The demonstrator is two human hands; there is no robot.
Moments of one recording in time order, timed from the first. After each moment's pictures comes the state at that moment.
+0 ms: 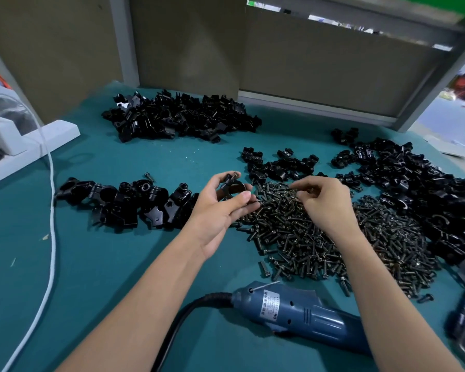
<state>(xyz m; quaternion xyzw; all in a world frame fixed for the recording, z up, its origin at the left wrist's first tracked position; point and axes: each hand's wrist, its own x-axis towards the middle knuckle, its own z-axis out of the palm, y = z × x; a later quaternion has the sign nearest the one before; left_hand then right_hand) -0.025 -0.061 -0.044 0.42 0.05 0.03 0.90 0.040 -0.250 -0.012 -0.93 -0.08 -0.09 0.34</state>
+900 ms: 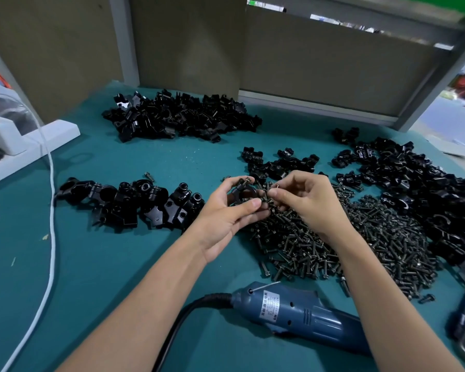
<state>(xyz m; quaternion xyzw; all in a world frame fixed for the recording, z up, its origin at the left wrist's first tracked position) -0.031 -0.068 -0.040 0.42 0.02 -0.03 0.91 0.029 -0.234 -0.008 -0.81 -0.22 0.00 0.53</state>
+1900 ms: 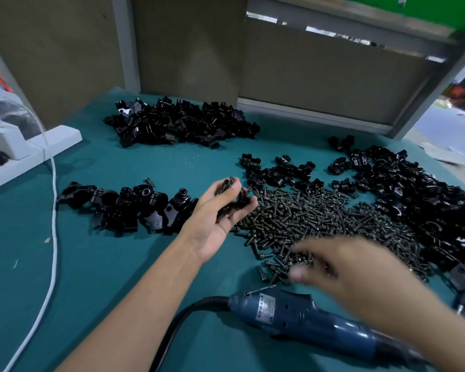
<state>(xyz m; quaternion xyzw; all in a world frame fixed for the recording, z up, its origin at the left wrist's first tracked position) -0.030 -0.059 -0.039 0.31 0.03 -0.01 0.95 -0.065 -0.277 0.033 -0.95 -0.29 0.08 0.03</state>
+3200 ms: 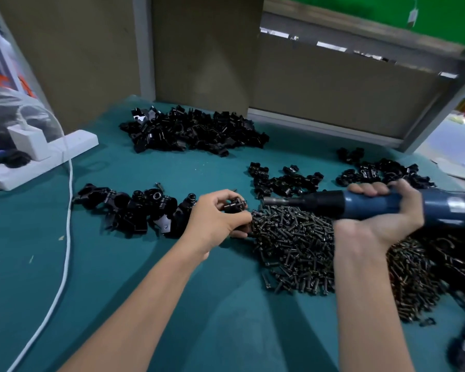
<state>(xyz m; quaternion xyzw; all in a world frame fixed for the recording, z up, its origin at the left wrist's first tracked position) -0.028 -0.048 -0.039 0.63 0.11 0.07 0.77 0.009 -0.229 0.019 -0.16 0.02 -0.24 0.96</state>
